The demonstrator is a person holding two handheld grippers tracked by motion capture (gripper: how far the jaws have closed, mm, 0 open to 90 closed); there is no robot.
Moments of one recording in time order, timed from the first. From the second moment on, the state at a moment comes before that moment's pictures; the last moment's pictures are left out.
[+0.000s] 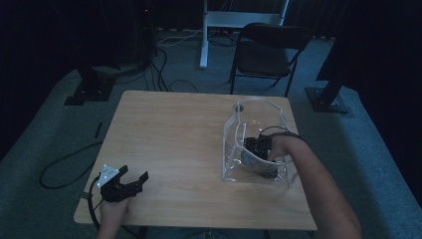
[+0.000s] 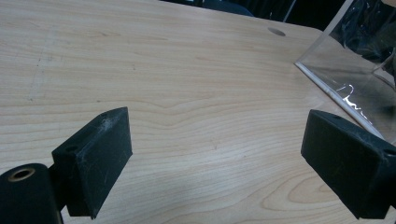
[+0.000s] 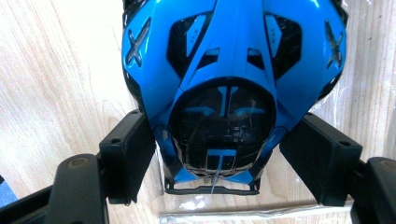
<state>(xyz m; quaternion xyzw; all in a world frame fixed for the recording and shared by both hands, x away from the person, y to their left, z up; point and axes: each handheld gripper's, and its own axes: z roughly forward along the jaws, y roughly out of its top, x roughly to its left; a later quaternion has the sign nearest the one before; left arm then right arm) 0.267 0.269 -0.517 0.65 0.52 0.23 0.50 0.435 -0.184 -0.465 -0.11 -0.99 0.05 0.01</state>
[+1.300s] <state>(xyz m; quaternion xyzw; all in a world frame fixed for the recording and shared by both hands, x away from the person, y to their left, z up) 0.265 0.271 -0.515 0.65 0.52 0.23 0.51 0.436 -0.188 -0.456 -0.14 -0.99 0.05 0.00</state>
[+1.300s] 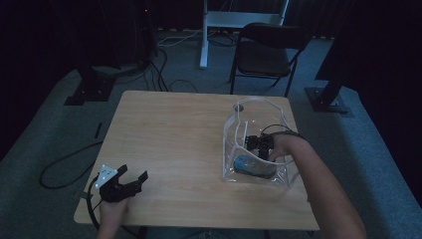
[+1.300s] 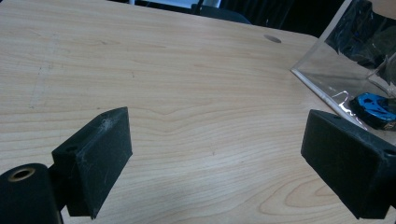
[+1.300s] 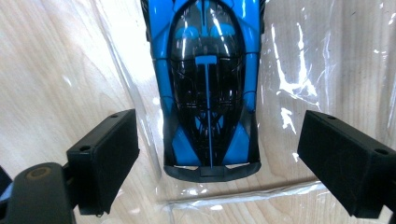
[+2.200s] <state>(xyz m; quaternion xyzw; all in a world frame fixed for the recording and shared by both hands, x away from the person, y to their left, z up) 0.264 0.272 -0.513 0.65 0.52 0.24 0.51 0.427 -0.199 -0.393 -0.16 -0.98 -0.11 -0.05</state>
